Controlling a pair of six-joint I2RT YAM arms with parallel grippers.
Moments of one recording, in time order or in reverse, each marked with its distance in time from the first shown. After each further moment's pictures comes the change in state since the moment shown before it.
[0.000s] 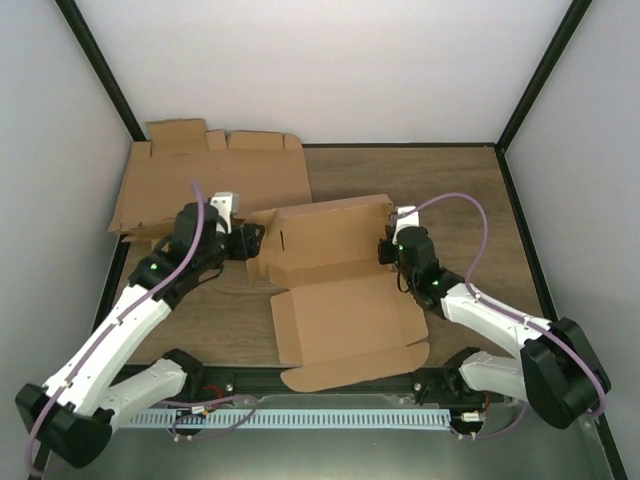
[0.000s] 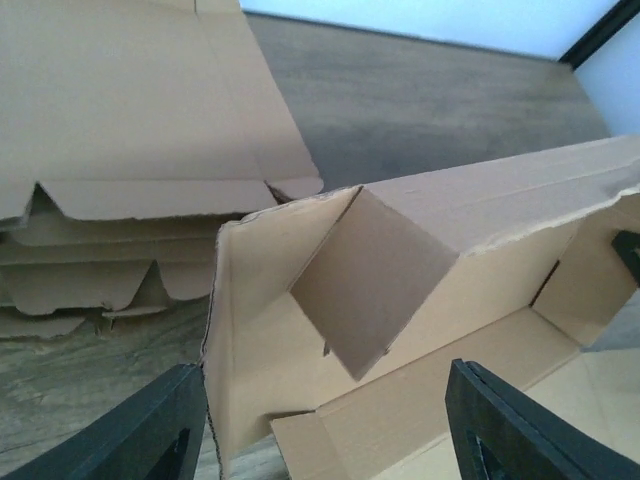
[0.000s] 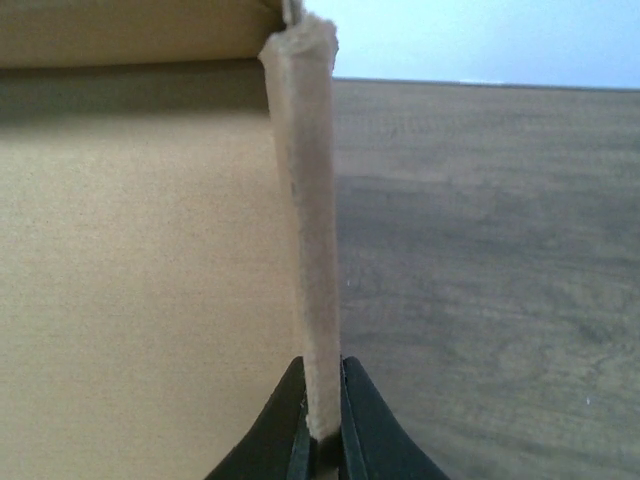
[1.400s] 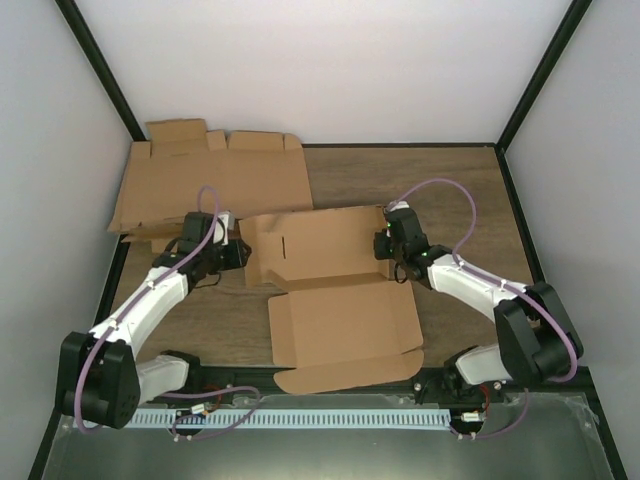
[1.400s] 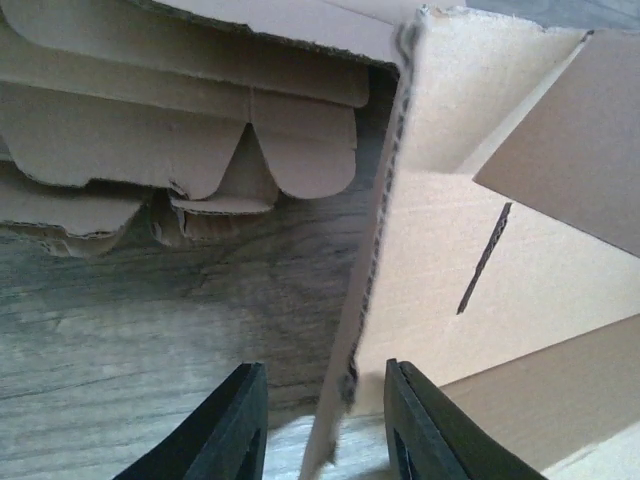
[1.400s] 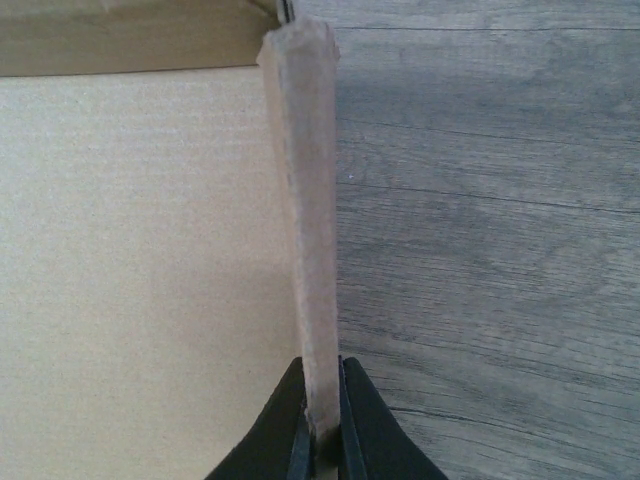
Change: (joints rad) left arm 0.262 0.256 -0.243 0.196 0.246 0.063; right arm -0.075 0.231 0.209 -0.316 -0.148 0.097
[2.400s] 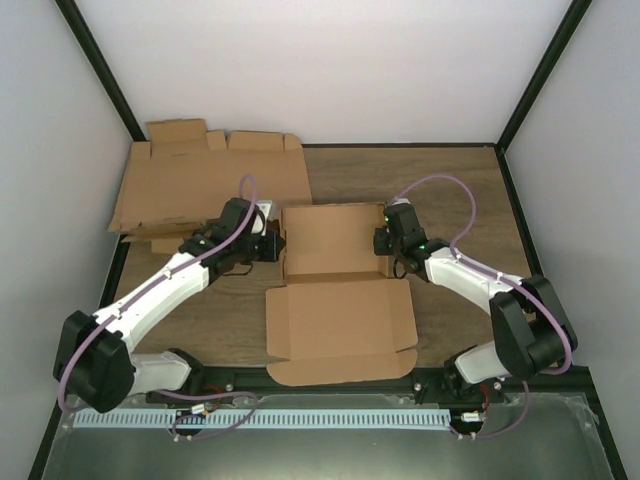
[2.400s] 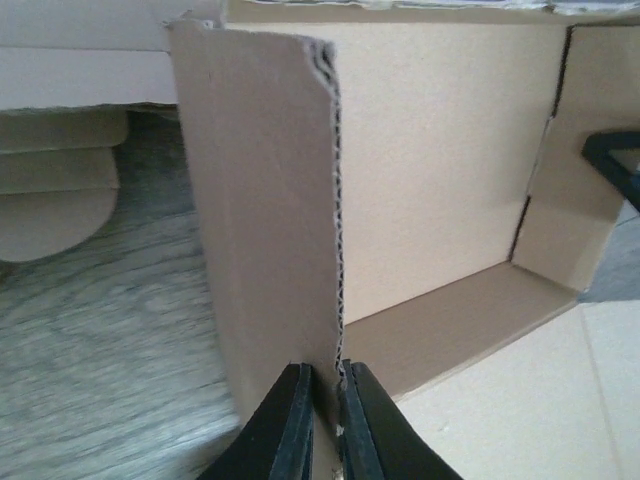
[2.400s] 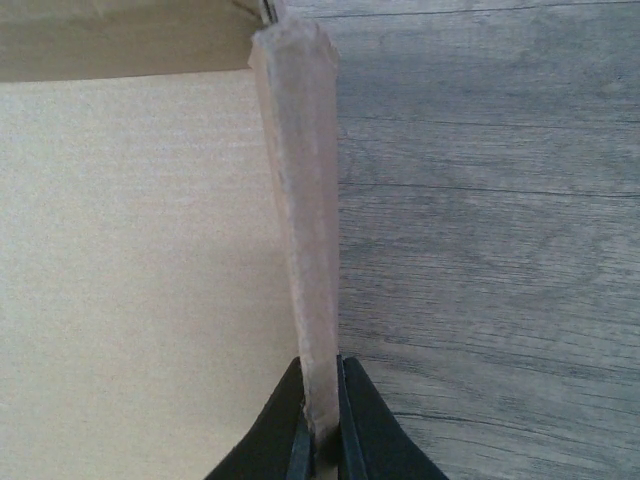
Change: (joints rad) left arm -0.303 0.087 0.216 -0.064 -0.093 -0.065; right arm -0.005 0.047 0.058 -0.055 0.007 0.050
